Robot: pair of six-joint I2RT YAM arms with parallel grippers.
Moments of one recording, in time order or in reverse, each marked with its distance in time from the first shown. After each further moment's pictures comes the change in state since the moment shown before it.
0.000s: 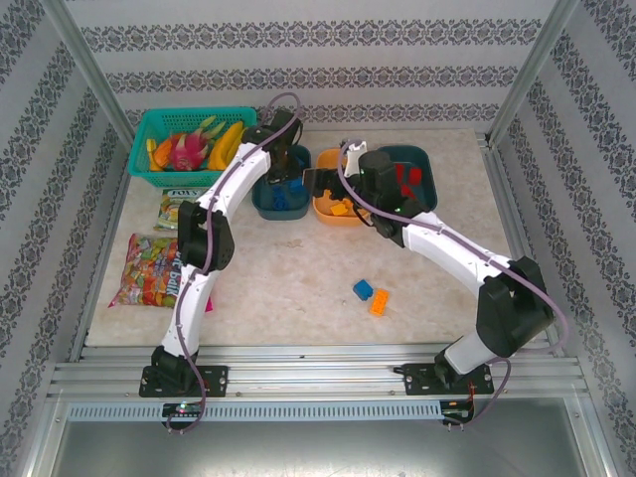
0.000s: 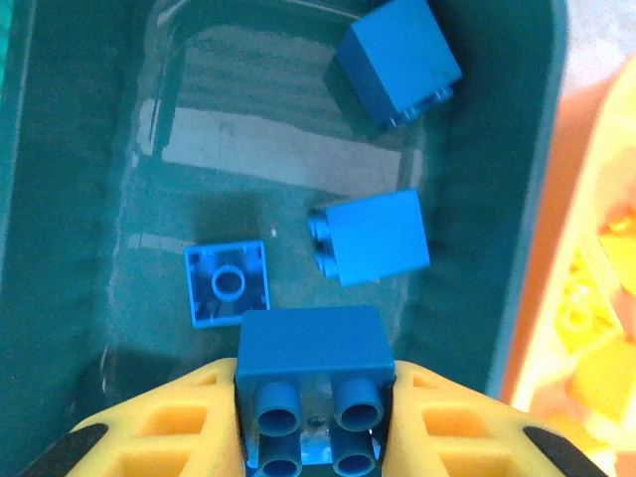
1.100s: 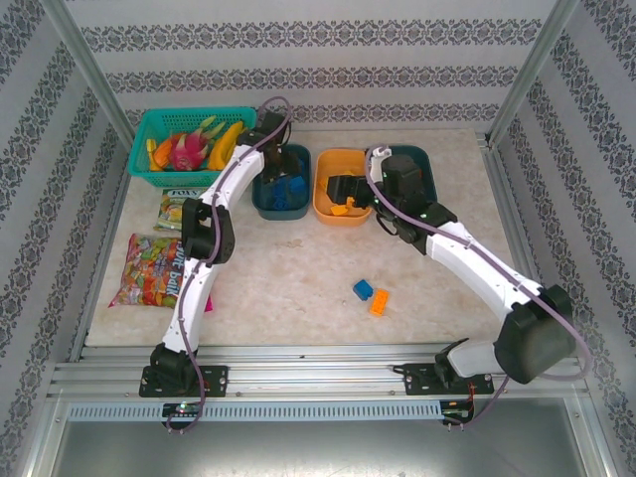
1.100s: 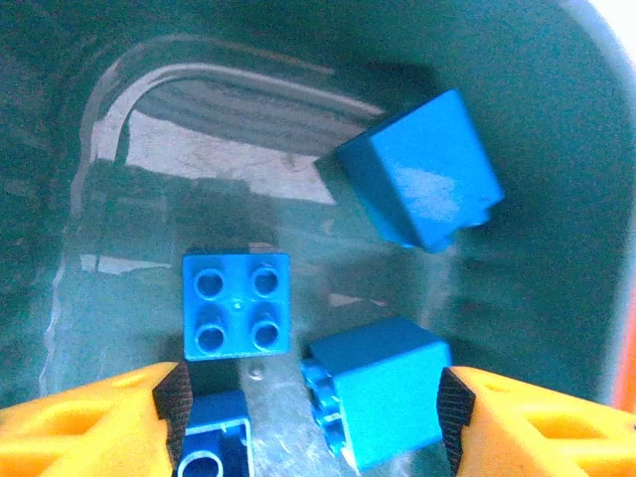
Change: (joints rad) left arm 0.067 0.109 0.074 0.128 0.122 0.002; right arm -0.062 -0.188 -0.066 -0.246 0.011 -0.009
